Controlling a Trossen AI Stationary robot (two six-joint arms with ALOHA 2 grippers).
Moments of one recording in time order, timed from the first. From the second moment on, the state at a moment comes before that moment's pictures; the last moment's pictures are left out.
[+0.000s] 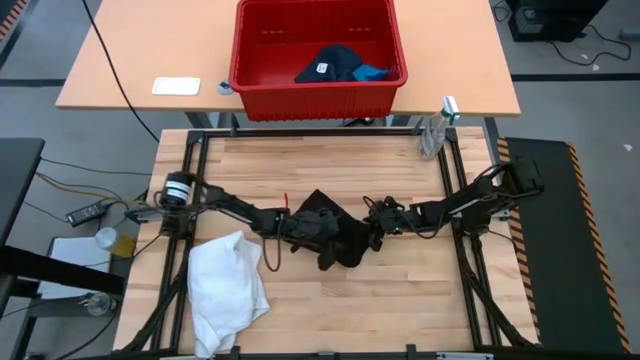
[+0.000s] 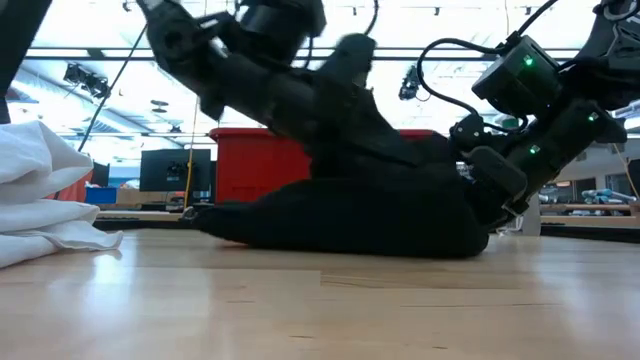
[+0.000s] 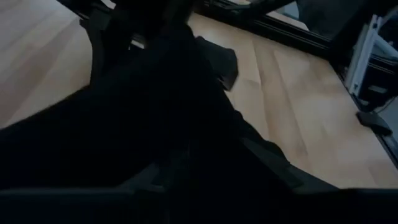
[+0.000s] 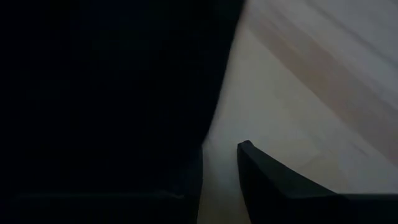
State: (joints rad) left arm -0.12 1.94 1.01 0.53 -0.04 -0.35; right arm 0.10 1.57 0.37 0.39 0.26 0.54
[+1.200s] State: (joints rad) left arm -0.09 2.09 1.26 0.30 -0.01 -0.27; right arm 0.36 1.24 0.54 0.09 0.46 0.64
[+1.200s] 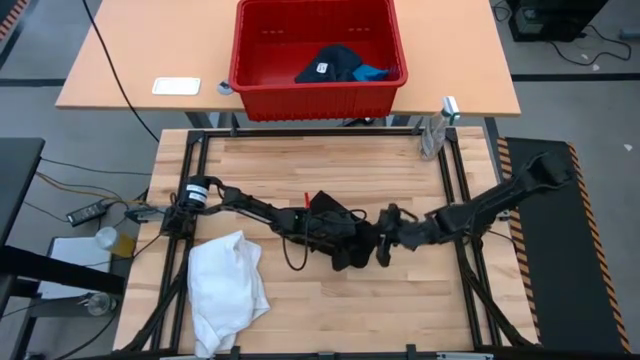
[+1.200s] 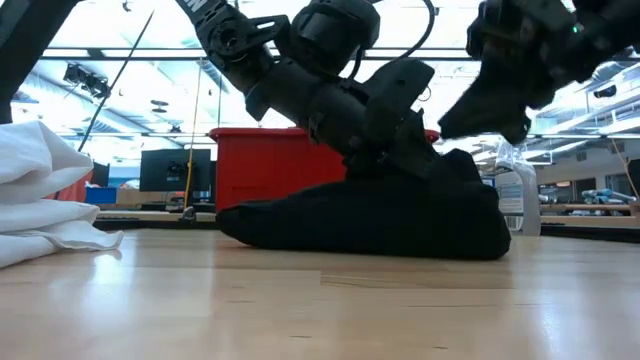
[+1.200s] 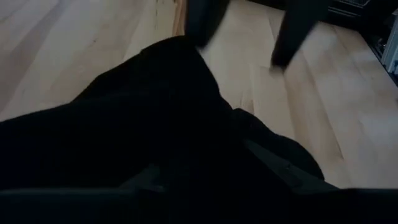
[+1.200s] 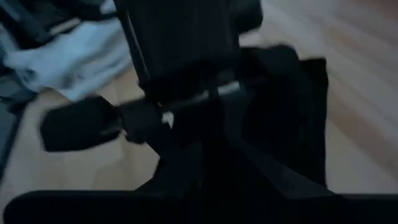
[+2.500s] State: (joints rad) left arm -0.09 2.06 1.26 0.21 -0.02 -0.28; right arm 0.45 1.35 0.66 -0.16 0.60 0.79
